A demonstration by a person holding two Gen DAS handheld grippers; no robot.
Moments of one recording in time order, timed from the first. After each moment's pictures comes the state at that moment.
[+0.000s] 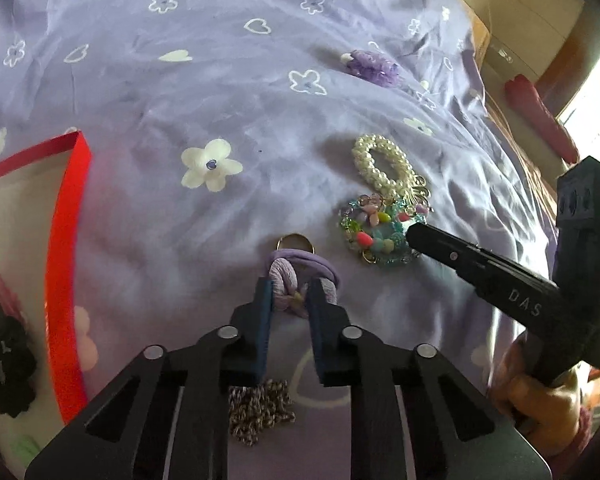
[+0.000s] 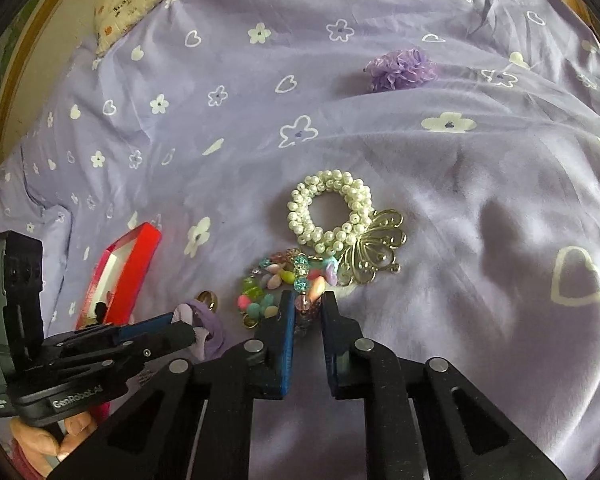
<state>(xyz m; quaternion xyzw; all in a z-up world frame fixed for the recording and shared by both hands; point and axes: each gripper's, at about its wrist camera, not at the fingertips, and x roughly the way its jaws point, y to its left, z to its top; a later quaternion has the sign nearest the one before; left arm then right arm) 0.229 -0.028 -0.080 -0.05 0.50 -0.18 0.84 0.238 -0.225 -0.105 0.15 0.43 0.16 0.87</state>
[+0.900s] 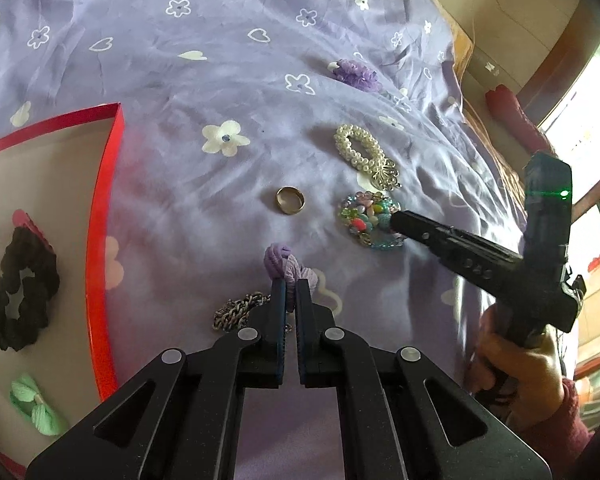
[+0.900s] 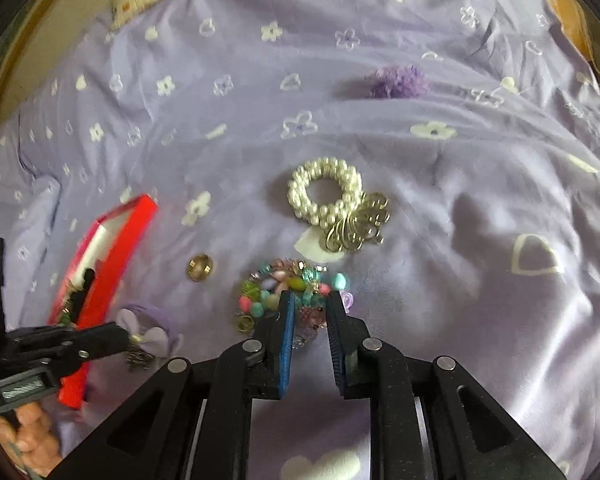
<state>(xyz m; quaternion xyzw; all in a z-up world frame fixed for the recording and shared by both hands) 0.184 -0.004 -0.065 -0.09 0.49 -0.21 0.84 0.219 -0.216 -0.103 0.08 0.44 0.14 0.89</state>
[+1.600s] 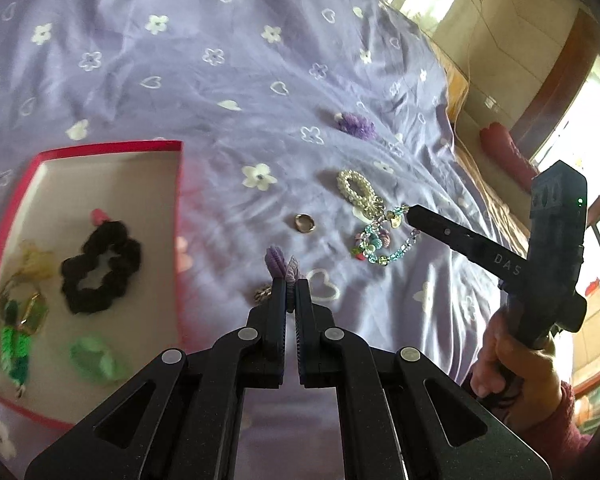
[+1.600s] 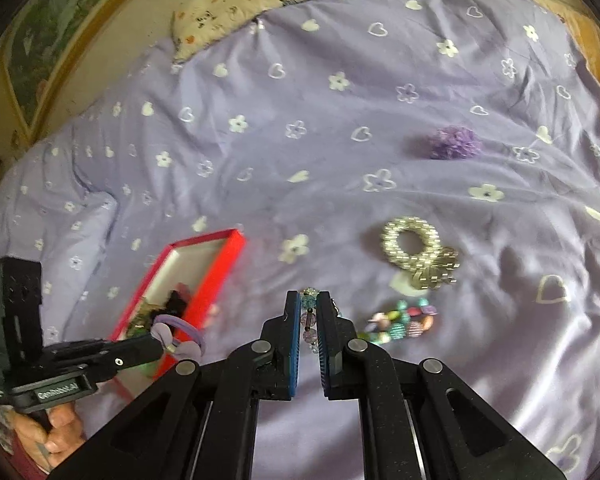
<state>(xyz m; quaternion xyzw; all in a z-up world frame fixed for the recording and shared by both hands) 0.133 0.051 -0.015 -0.12 0.43 -0.18 0.87 0.176 -0.181 -0.030 0.11 0.36 0.22 0.90</state>
